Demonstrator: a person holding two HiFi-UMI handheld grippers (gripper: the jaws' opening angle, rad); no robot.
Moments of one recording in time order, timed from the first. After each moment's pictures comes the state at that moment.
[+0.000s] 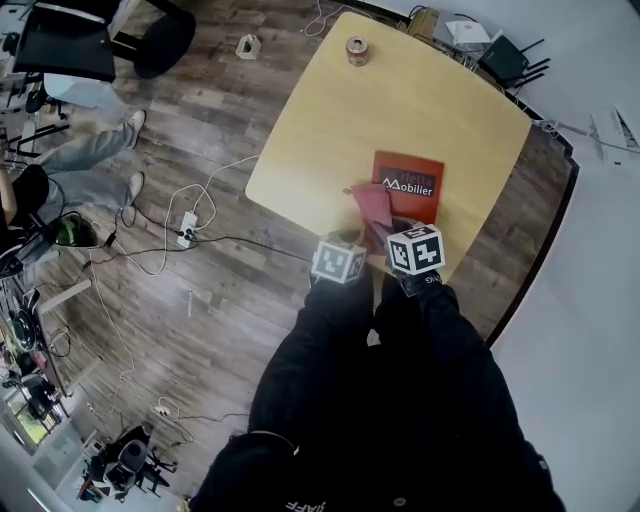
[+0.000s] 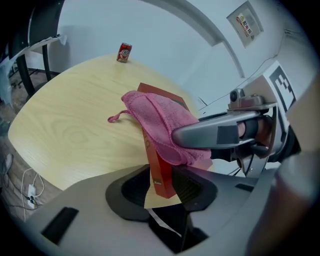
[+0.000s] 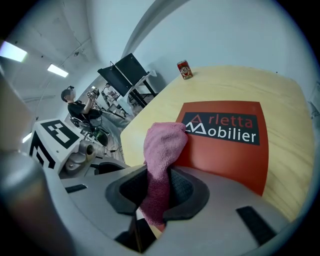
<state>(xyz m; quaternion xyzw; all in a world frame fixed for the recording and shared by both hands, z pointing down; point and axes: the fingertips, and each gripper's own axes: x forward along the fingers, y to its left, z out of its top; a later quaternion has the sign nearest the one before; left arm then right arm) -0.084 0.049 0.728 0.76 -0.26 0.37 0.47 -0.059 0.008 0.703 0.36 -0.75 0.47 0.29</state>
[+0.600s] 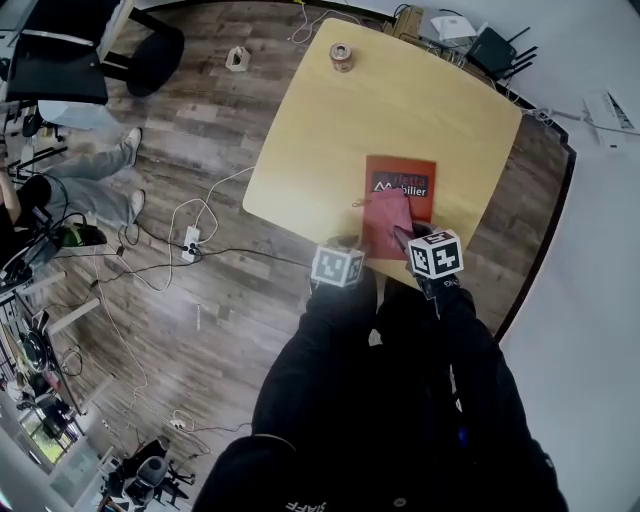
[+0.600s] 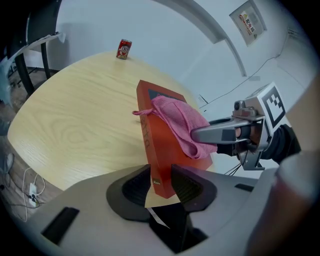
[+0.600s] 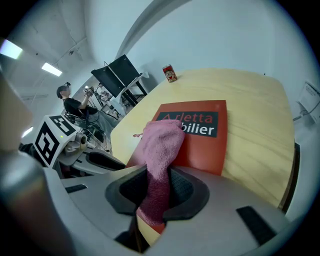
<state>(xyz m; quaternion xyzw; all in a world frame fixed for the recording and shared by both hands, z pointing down) -0.084 0.050 0.729 0.75 -0.25 0.38 0.47 -0.001 0.019 0.709 0.40 -0.73 0.46 0.29</state>
